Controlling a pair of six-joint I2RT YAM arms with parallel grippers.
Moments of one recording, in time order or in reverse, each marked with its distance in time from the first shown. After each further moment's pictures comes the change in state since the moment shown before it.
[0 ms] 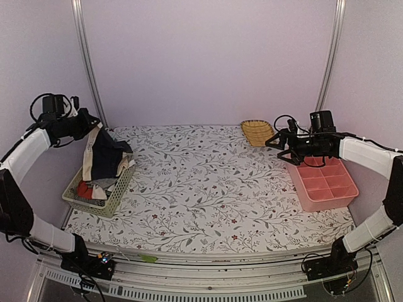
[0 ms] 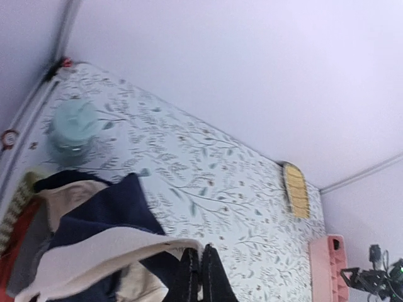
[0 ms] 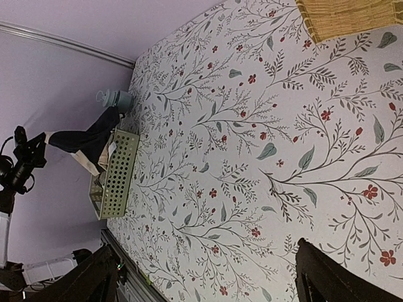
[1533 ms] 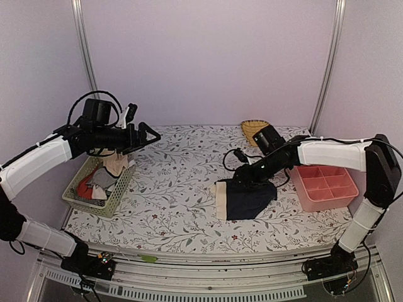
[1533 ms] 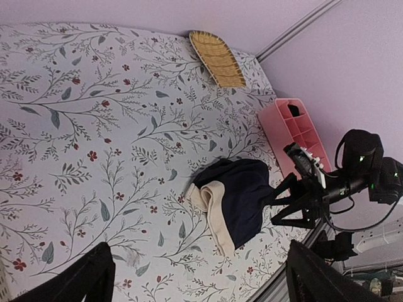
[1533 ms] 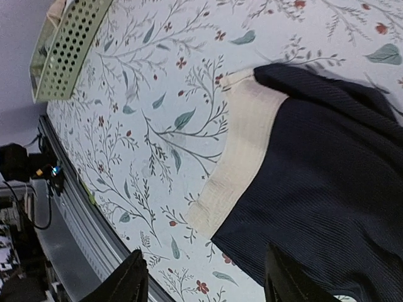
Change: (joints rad) left arm -0.616 -0.023 -0.028 -0.047 -0.005 0.027; right arm 0.422 0.222 0.138 -0.224 0.169 -0.192
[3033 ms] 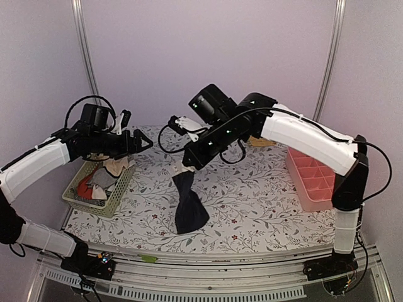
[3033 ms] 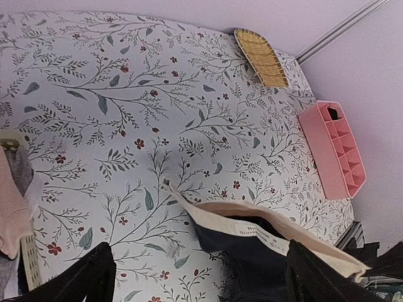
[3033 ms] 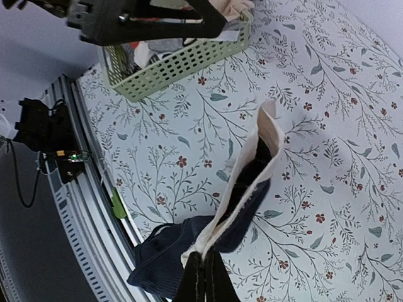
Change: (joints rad) left arm 0.040 -0.026 -0.047 -0.061 -0.108 0.052; right arm 0.420 0.369 1.010 -0.516 0.392 -0.257
